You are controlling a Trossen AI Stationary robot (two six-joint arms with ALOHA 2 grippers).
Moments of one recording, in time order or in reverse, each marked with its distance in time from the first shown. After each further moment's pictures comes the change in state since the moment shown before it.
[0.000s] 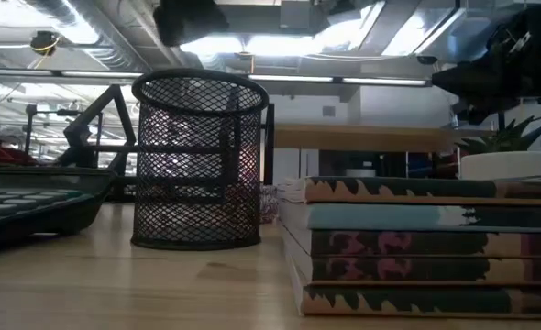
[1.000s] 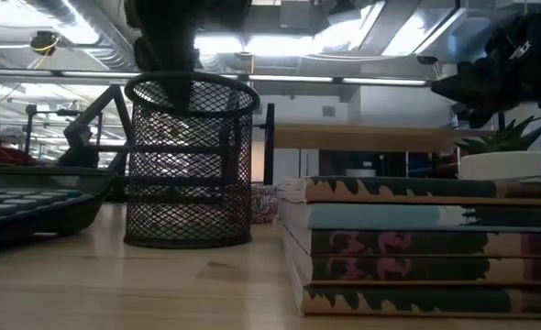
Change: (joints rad) left arm 0.012 0.178 0.088 -0.252 -0.063 -0.110; right arm 0.000 0.000 0.000 -0.047 -0.001 -0.027
